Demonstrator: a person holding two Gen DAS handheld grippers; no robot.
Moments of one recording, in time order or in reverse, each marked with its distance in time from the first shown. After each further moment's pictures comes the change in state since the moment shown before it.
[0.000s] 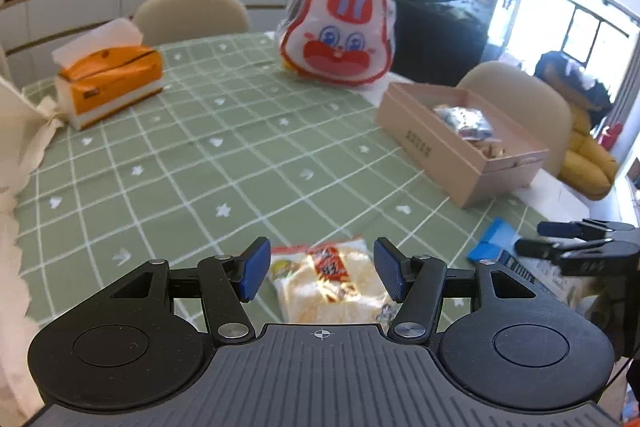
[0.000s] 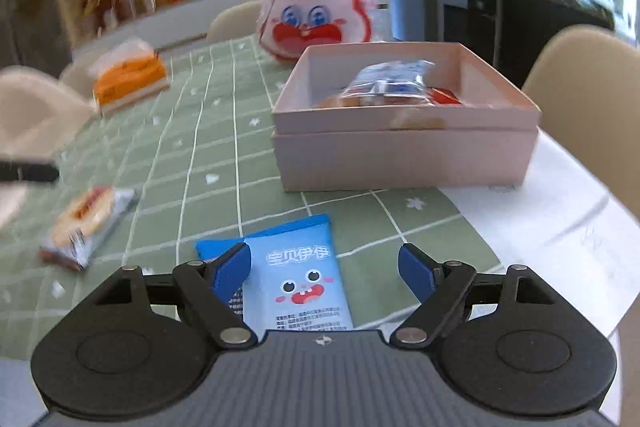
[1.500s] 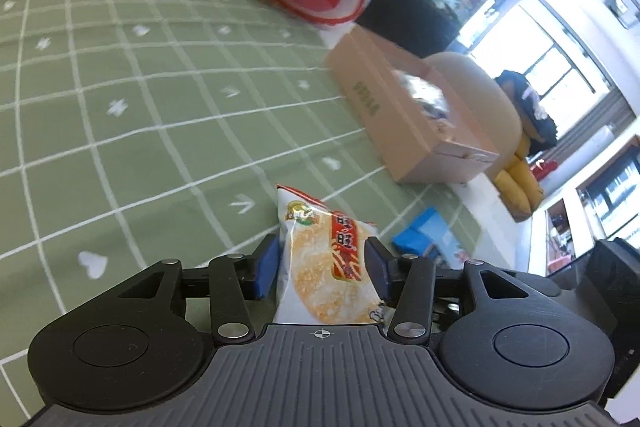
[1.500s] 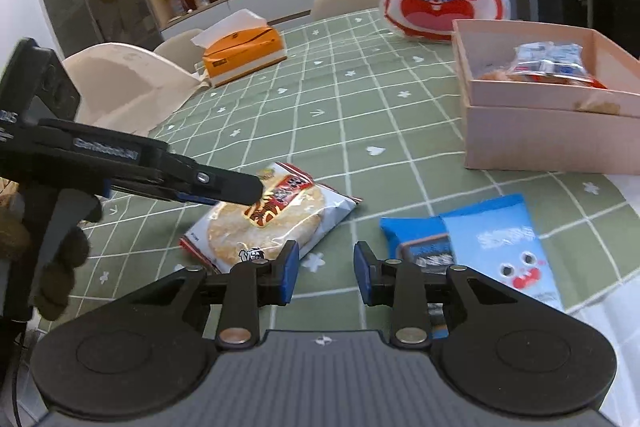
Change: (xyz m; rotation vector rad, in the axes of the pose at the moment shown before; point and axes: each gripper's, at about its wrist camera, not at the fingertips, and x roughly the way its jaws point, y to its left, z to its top) left arm 0.052 -0.010 -0.009 -0.240 0.146 -0.284; right arm 0.018 0.078 -0.008 -0.077 0.081 0.255
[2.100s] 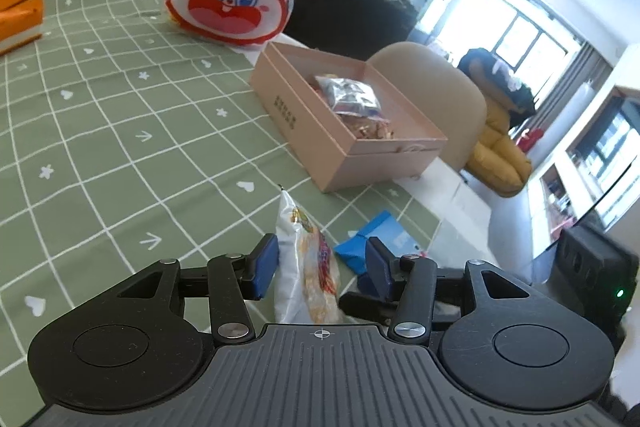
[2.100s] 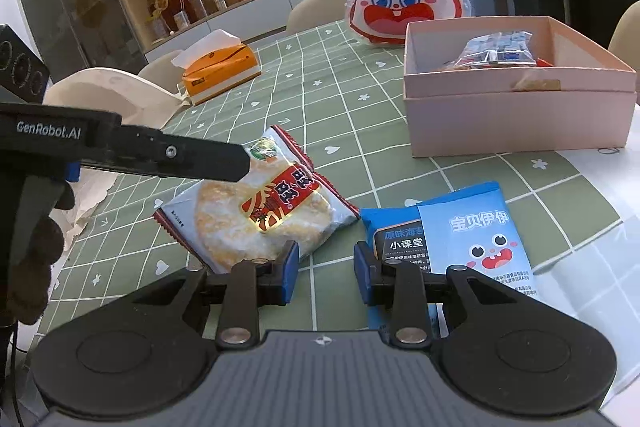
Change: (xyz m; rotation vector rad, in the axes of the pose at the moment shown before) left arm 0.005 -0.063 0.000 0.156 -0.030 -0.031; right arm -0.021 -0.027 -0.014 0.065 -0.044 -0.015
